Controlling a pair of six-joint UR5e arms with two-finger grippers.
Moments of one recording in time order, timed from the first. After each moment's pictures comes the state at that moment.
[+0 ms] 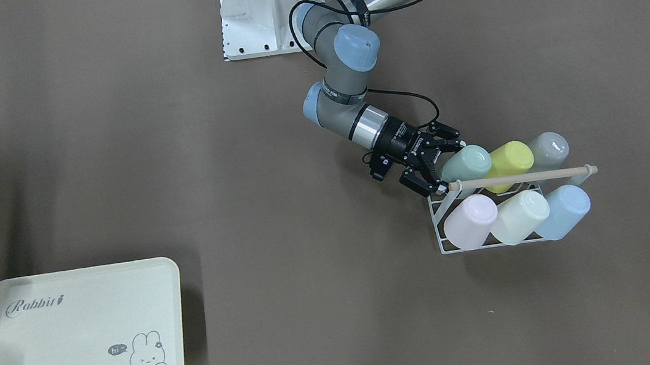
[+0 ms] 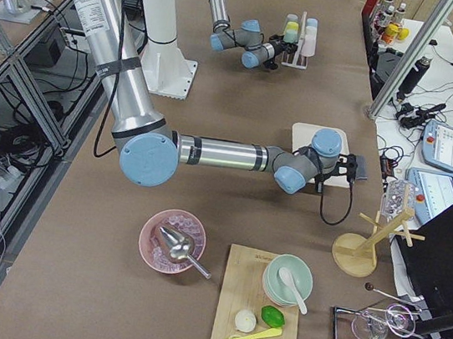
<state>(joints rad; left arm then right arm) -0.40 -2.40 -1.27 -0.63 -0.69 0.40 1.18 -1.13 1.14 -0.77 2.32 0.82</state>
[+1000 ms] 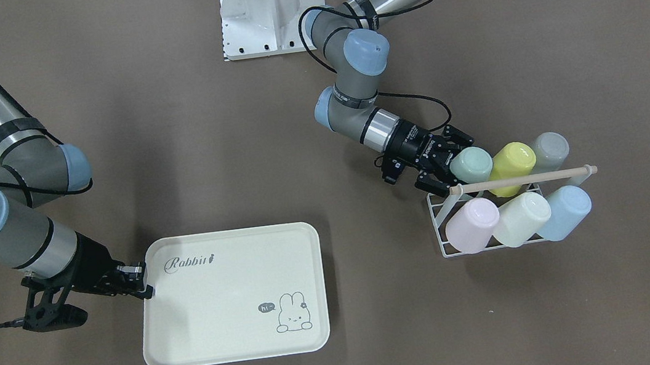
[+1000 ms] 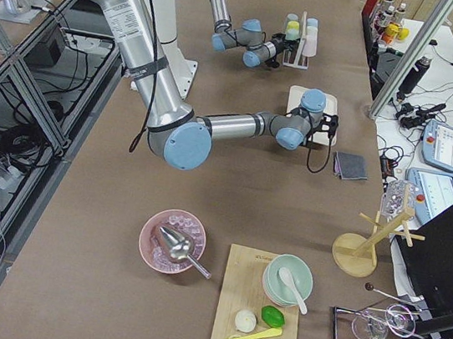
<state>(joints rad) -0.41 -2.38 -1.28 -0.60 -0.66 0.38 0.93 -1.00 1.19 -0.77 2.20 1.21</state>
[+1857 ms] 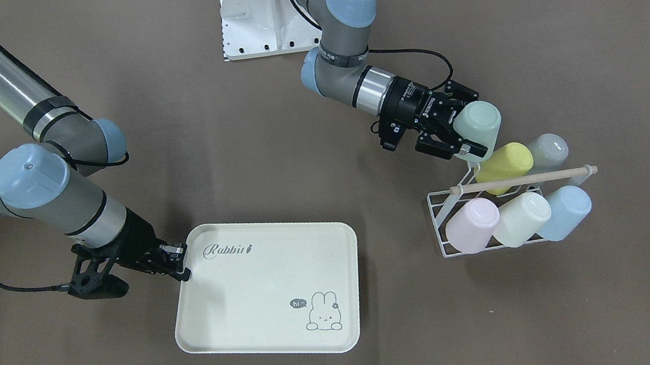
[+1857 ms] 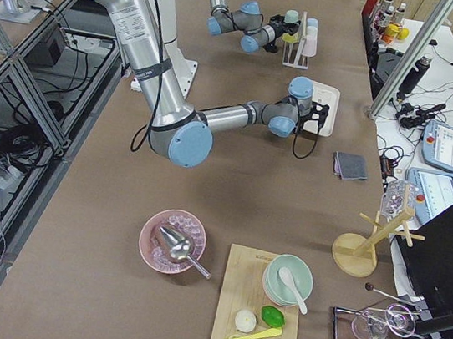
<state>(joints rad) -0.41 -2.40 -1.55 -0.27 -0.72 0.38 0.83 -1.00 1.27 -0.78 2.05 1.36</state>
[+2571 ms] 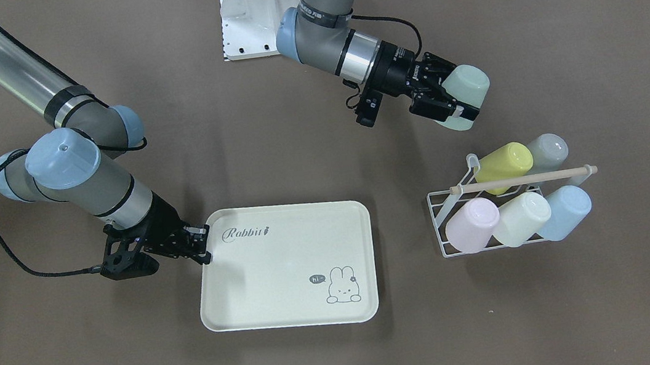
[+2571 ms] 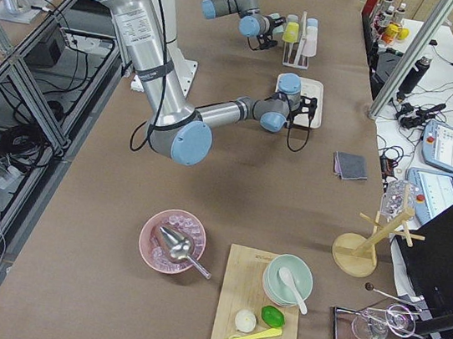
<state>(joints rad) -0.41 -2.45 -1.67 -0.51 -1.15 -0.17 0.76 -1.00 1.28 -0.77 2.02 1.26</state>
